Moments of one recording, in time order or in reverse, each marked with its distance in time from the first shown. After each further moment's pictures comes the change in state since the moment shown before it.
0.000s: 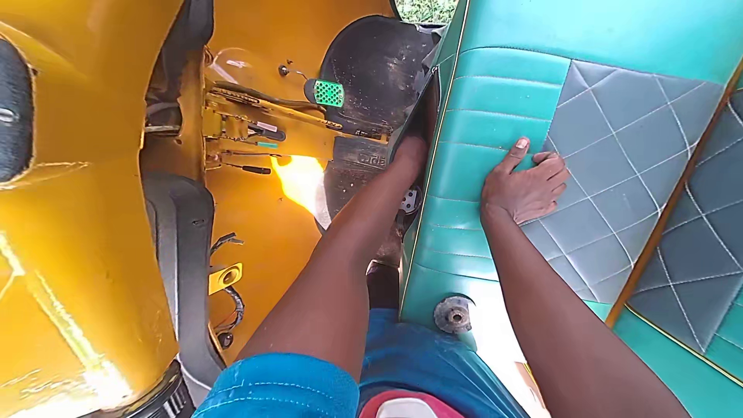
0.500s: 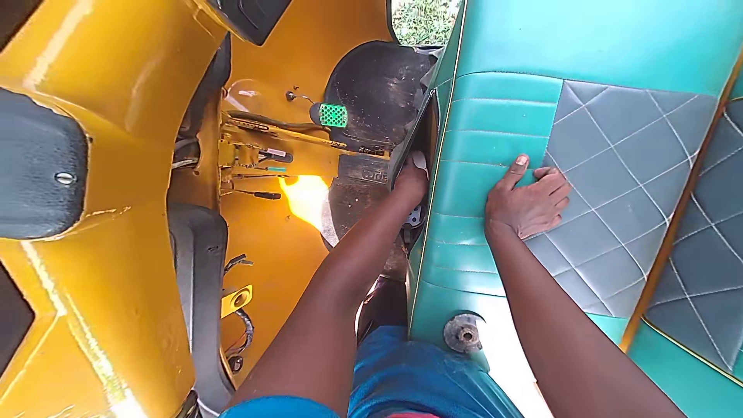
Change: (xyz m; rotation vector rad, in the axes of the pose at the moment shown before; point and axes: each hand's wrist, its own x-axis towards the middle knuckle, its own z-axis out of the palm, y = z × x) left_hand -0.011 -0.005 0.009 -0.076 -0.091 -0.065; right_hand 0.000 0.001 -0.001 0.006 -0.019 -0.010
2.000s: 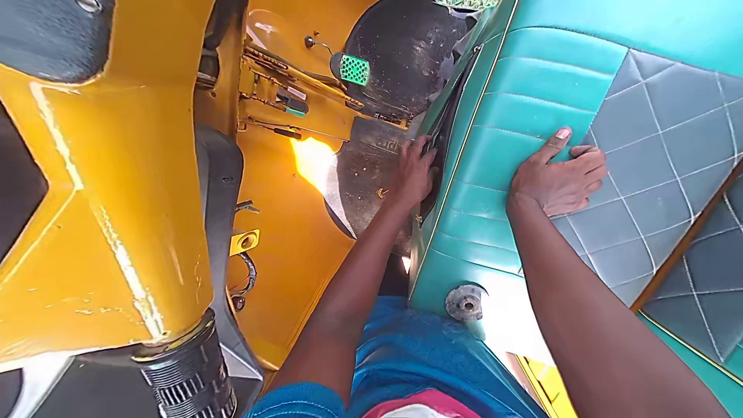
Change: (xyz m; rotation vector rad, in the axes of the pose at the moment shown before) left_hand -0.034 -0.059 0.067 -0.207 0.561 0.266; right_hand 0.001 -0.002 0.001 0.008 0.007 0.037
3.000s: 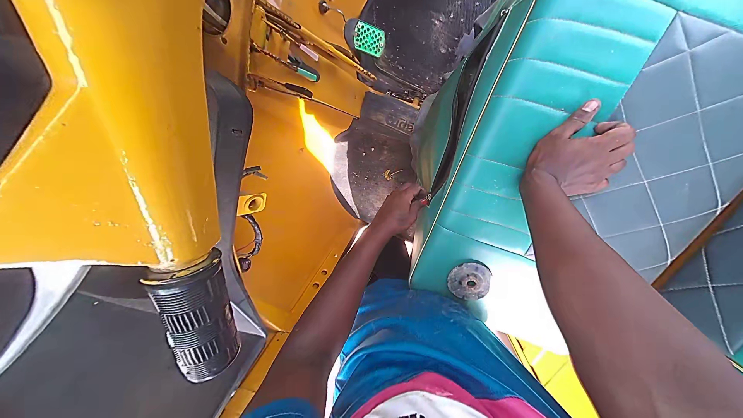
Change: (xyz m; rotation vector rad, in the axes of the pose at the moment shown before) left_hand -0.124 -0.020 0.016 -0.527 -0.187 -0.112; right_hand 0.000 0.000 -0.003 0.019 -0.001 -0.005
